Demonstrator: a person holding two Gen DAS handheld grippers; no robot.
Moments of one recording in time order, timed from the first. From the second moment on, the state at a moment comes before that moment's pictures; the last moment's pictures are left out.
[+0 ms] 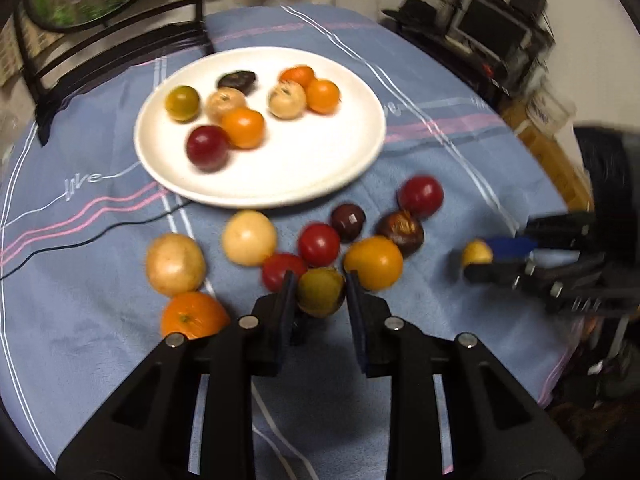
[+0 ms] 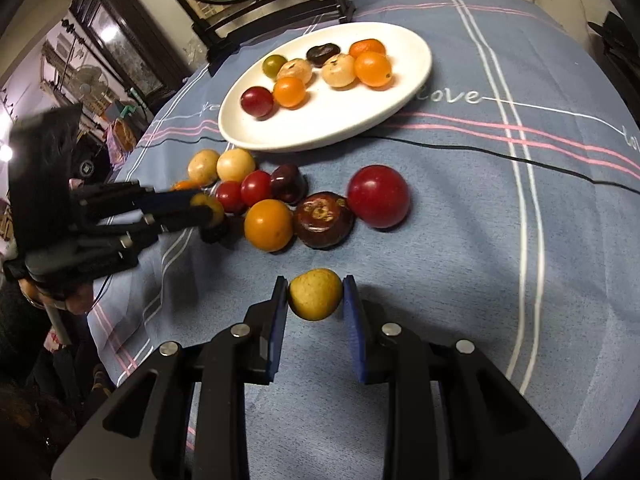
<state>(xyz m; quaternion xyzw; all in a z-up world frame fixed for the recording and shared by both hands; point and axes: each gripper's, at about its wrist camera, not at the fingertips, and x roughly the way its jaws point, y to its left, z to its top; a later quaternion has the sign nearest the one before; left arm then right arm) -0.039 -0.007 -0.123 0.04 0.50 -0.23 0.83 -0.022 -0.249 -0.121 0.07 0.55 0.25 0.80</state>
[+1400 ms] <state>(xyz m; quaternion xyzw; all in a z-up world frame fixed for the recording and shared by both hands) 0.117 -0.028 -0.087 0.05 0.46 -0.06 0.89 0.194 -0.204 -0.080 0.07 0.49 0.24 0.83</state>
